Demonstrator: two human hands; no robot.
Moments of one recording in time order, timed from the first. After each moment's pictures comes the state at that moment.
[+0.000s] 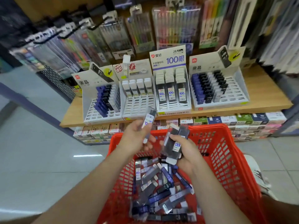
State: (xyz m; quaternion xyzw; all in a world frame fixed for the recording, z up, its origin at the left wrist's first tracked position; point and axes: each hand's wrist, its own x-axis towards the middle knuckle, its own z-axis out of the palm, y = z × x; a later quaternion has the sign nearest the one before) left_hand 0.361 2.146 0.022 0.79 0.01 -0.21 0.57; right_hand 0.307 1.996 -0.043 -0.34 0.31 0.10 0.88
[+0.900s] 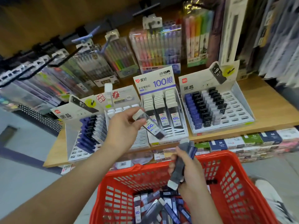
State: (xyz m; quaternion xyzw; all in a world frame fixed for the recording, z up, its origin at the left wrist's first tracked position) left_hand 0.475 2.093 0.062 0.88 -0.15 -0.02 0.44; right_hand 0.353 1.980 -0.032 -0.27 0.32 -0.03 0.91
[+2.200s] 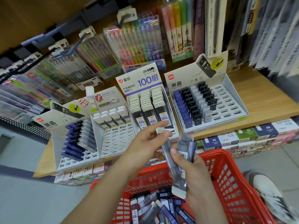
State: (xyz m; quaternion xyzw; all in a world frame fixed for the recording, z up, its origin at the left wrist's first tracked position) left_hand 0.434 2.040 0.034 0.78 -0.10 -0.31 0.54; right_hand 0.342 1.949 -0.022 -0.30 0.28 -0.03 0.91
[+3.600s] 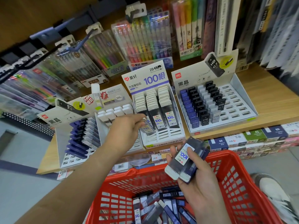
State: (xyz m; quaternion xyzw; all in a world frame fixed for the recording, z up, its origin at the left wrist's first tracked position) left_hand 0.508 2.084 0.026 0.93 -0.33 0.04 0.14; right_hand 0.347 1.955 -0.034 -0.02 0.29 -0.06 0.95
